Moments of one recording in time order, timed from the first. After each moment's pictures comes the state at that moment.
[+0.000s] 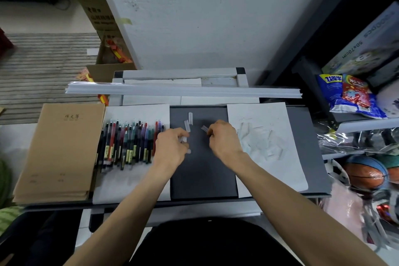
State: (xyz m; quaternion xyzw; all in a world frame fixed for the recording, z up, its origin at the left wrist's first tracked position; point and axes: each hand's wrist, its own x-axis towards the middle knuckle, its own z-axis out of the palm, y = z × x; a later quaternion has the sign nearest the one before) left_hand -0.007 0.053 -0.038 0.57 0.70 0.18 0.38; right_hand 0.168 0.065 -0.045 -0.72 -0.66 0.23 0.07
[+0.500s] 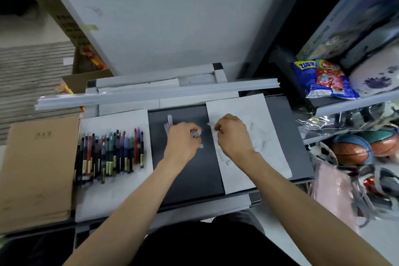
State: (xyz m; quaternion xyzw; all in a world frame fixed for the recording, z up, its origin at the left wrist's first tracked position) left_hand 0.069 0.067 -0.027 0.67 0.62 0.16 0.38; right_hand 0.239 0.046 -0.029 -0.75 -0.63 0.19 0.12
